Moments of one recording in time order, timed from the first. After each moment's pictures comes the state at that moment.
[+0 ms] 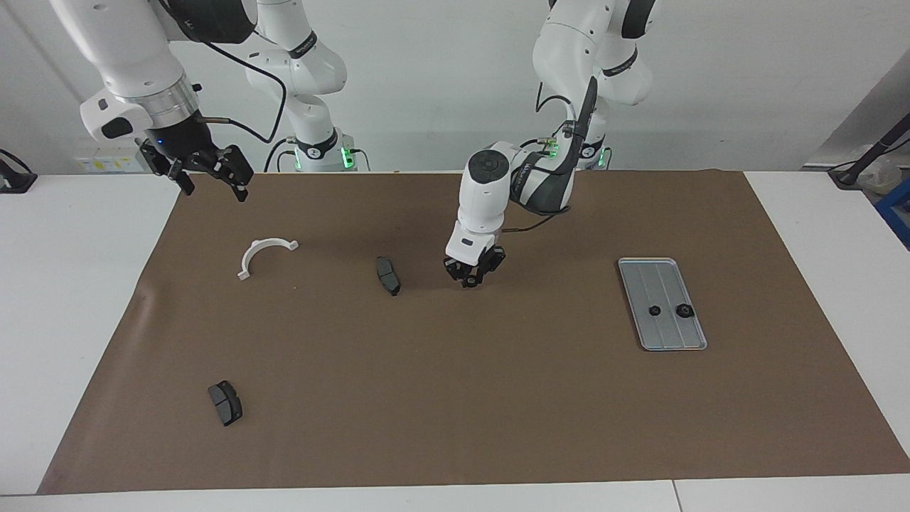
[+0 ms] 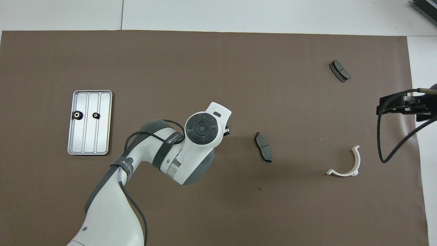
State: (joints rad) left arm -0.74 0.40 0.03 -1.87 -0.03 2.33 -0.90; right arm -0.02 -0.04 0.00 -1.62 -0.01 1.59 0.17
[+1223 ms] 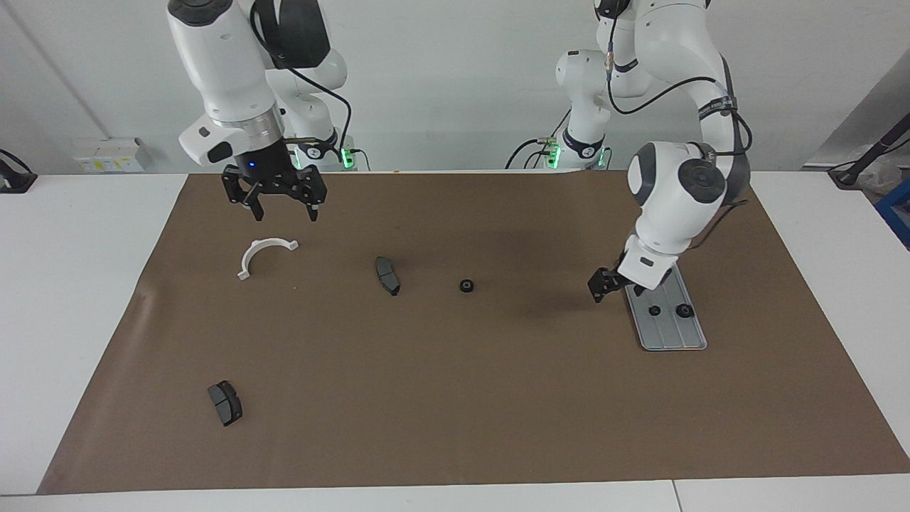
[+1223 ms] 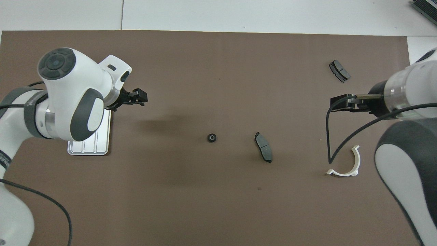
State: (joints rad) left arm -0.18 0.26 0.07 -1.84 -0.07 2.09 -0.10; right arm 0.21 -0.03 0.02 -1.77 -0.01 1.84 0.28
